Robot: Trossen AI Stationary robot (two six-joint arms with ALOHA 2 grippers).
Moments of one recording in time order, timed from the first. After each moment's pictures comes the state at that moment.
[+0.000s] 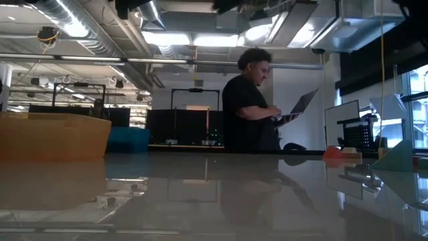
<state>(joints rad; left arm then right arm) -0.09 0.81 0.58 0.37 -0.38 0.04 -0.21 1.90 2.35 -1.06 0.25 -0.24</state>
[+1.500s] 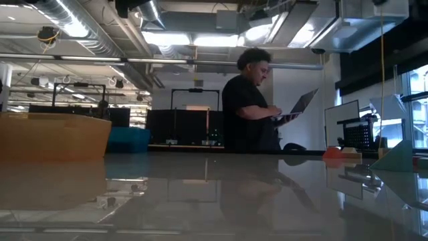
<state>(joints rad) -0.09 0.81 0.58 0.38 -0.38 0.07 0.65 1.64 1.40 -1.42 -0.03 1.19</state>
